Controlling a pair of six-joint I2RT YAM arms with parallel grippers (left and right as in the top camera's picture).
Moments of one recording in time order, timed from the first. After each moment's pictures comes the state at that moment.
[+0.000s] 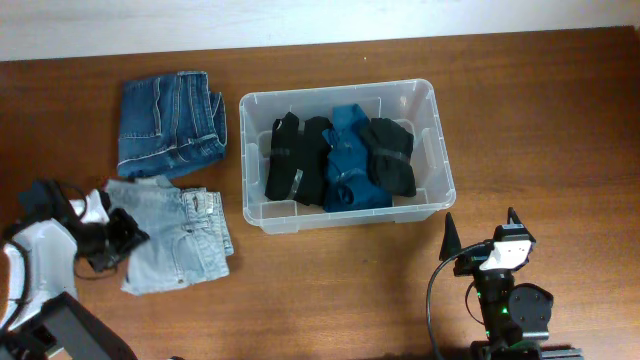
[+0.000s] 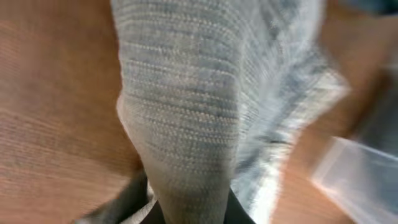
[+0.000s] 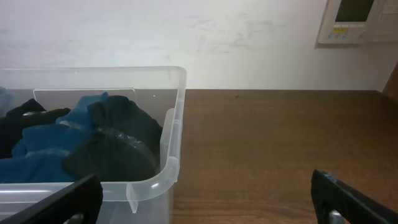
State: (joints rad) left arm 0.56 1.60 1.08 -0.93 0.38 -0.07; right arm -0.05 0.01 0.01 -0.07 -0.05 0.00
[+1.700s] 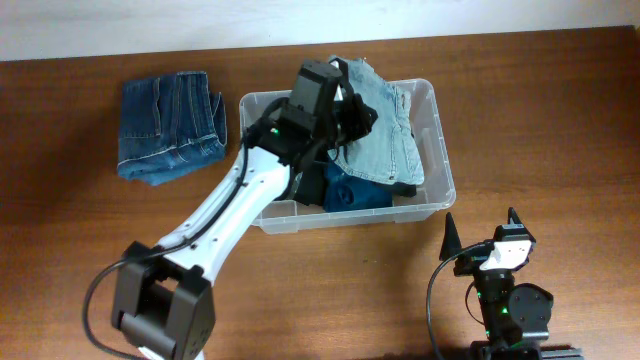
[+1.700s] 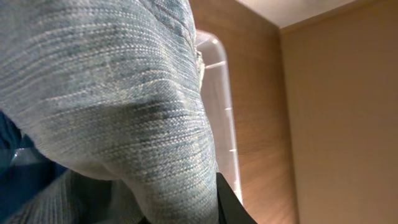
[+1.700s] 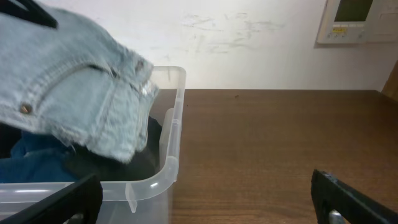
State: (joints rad) left arm -0.57 1.88 1.59 -0.35 0.33 -0.84; right arm -0.05 0.01 0.01 -0.07 -0.05 0.00
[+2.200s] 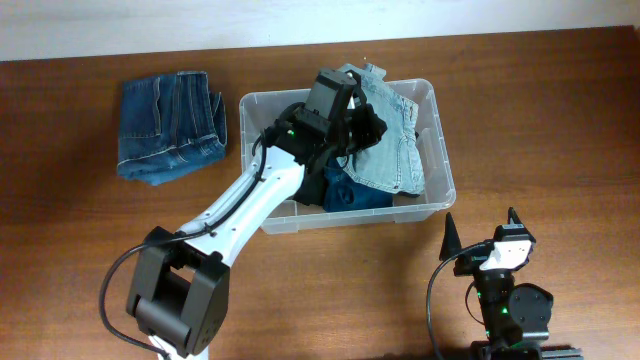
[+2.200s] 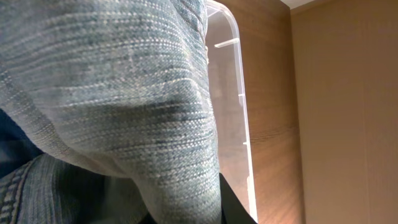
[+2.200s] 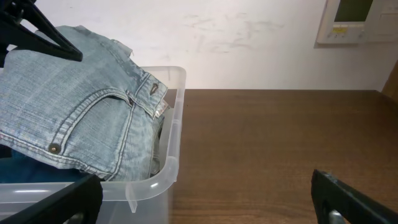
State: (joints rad) left arm -0.60 1.95 1.59 -0.34 0.34 -0.83; right arm -0.05 0.01 0.01 -0.07 -0.05 0.00
